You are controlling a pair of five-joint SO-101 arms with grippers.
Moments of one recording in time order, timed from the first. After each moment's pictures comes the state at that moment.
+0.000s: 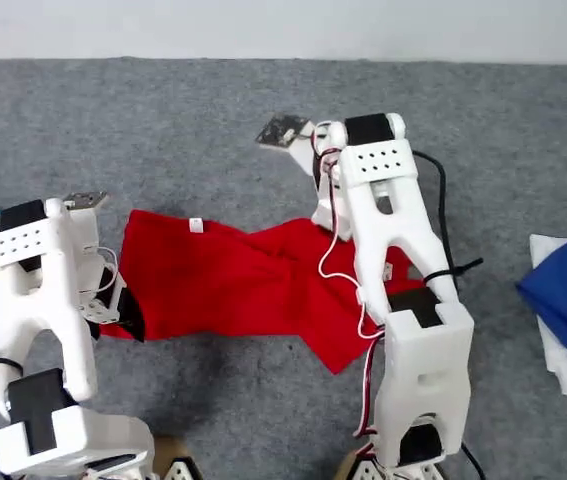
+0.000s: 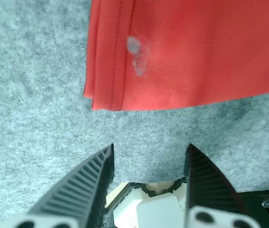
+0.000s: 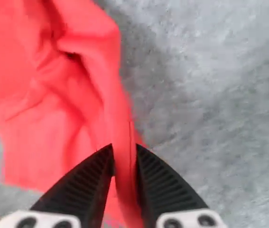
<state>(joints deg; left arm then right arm) -23.2 -1.5 21.8 99.0 -13.2 -15.1 31.3 -32.6 99.1 44.3</state>
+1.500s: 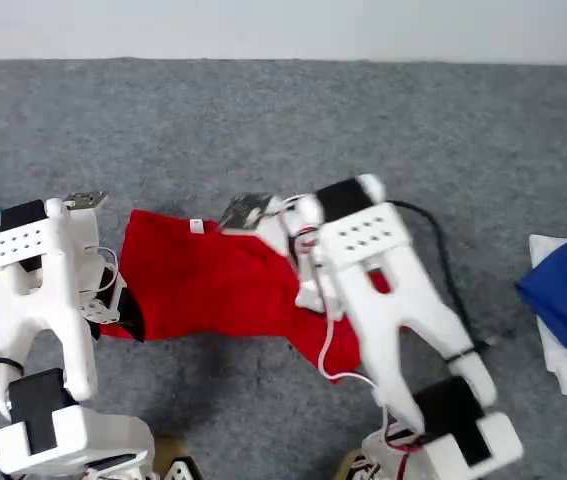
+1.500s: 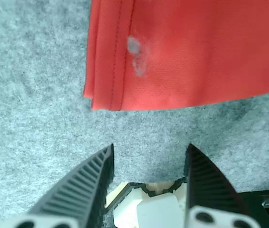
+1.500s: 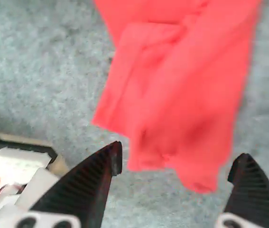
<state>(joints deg) -23.2 -1.5 21.8 99.0 -13.2 -24.3 -5.9 6.7 98.3 41.7</state>
